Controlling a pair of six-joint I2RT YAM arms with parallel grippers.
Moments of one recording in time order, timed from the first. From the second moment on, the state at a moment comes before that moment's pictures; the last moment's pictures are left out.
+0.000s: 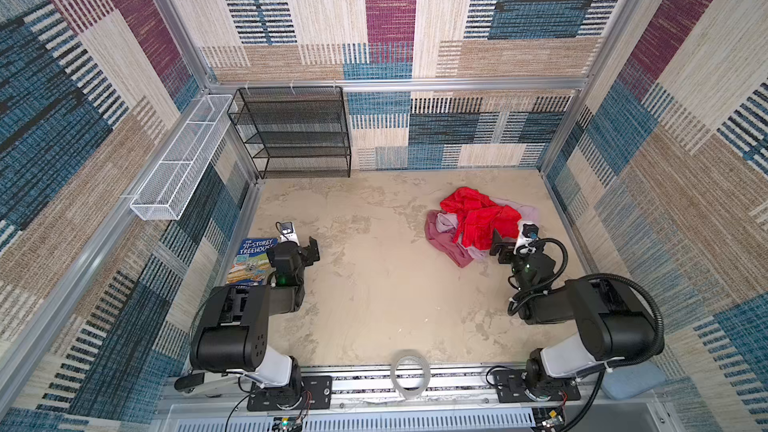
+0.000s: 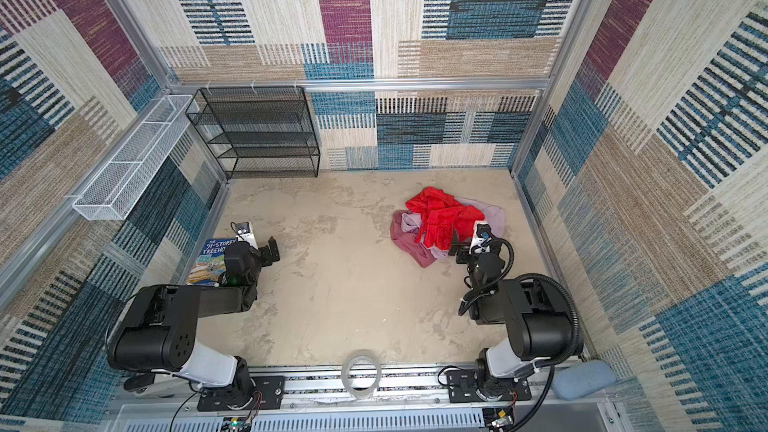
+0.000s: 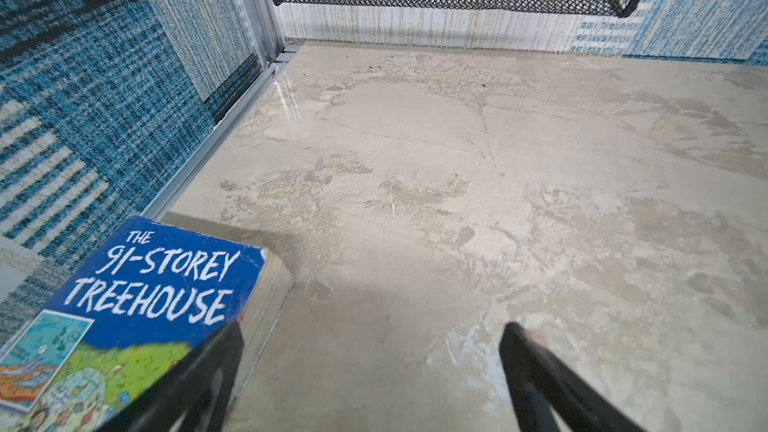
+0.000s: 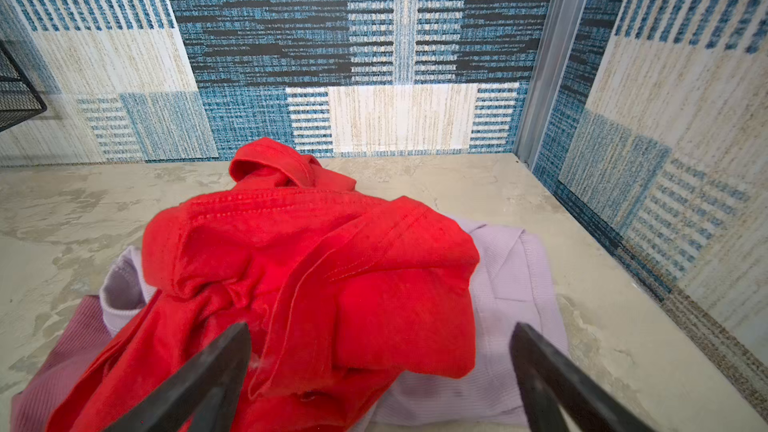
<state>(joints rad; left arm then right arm) 0.00 1.53 0.40 0.75 -0.23 -0.05 0.01 1.53 0.21 1.23 0.06 0.02</state>
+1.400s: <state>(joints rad) 0.00 1.41 0.42 0.65 -0.20 -0.05 0.02 1.43 0.27 1.10 0.08 0.02</state>
